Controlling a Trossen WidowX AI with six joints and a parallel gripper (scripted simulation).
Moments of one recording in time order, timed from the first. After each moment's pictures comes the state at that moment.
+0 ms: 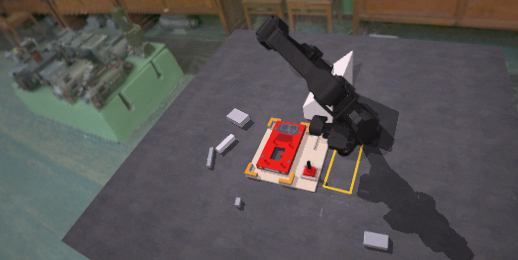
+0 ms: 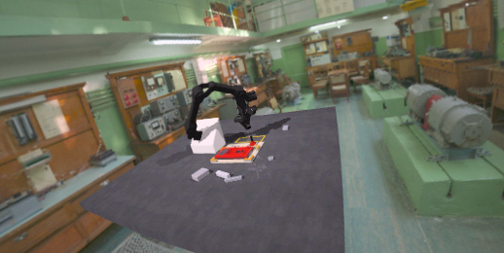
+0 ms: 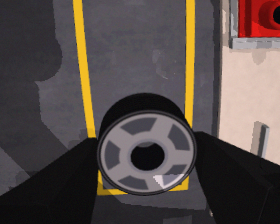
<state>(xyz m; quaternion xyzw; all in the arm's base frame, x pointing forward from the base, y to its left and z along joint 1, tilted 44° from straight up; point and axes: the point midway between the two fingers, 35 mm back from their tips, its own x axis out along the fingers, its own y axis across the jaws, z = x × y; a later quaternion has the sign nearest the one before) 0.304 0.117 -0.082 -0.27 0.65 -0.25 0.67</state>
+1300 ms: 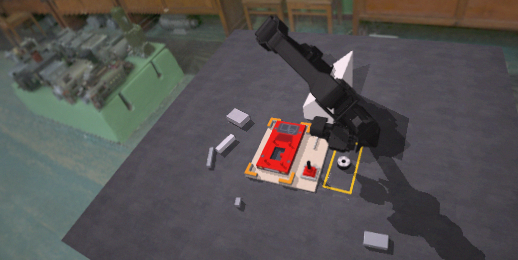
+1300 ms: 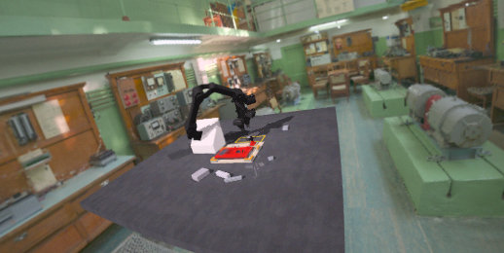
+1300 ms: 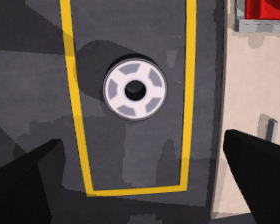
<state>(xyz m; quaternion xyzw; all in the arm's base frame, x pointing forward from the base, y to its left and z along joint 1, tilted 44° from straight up) 0.292 0.103 -0.093 -0.27 0.65 -0.25 0.66</state>
